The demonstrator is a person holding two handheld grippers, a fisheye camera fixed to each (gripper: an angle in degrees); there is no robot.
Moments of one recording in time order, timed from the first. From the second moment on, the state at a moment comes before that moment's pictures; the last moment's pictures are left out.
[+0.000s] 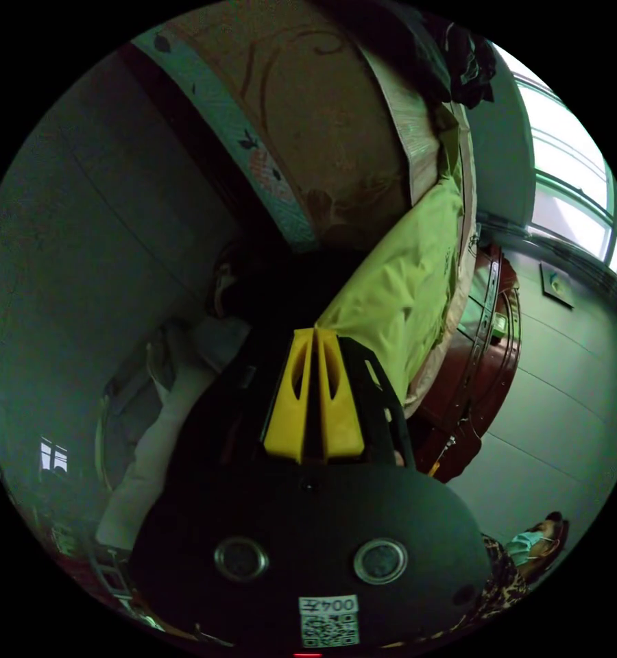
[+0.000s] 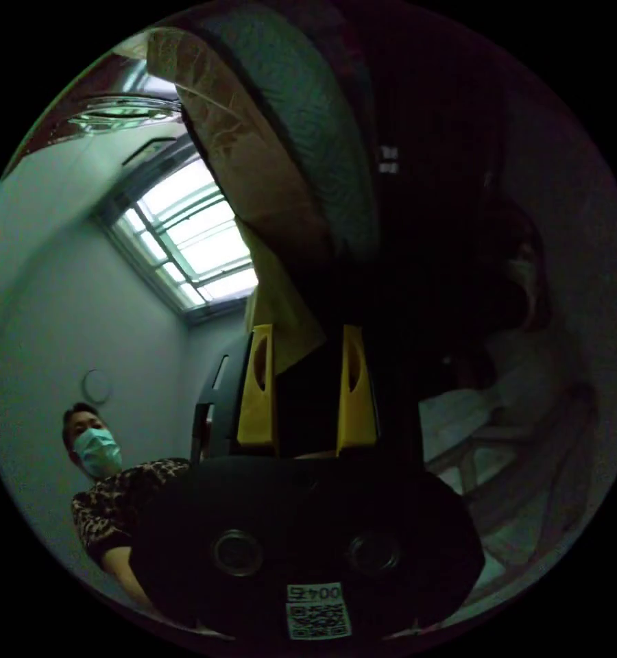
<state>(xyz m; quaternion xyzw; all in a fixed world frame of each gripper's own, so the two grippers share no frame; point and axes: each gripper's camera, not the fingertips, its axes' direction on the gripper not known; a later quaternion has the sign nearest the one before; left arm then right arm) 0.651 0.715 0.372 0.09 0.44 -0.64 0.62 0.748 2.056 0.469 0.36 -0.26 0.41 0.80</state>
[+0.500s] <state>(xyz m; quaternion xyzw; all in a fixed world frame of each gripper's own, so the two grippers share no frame) 0.683 0.657 0.303 0.08 0.35 -0.65 0.67 0.605 1.854 0.396 0.14 0.22 0.45 0.85</state>
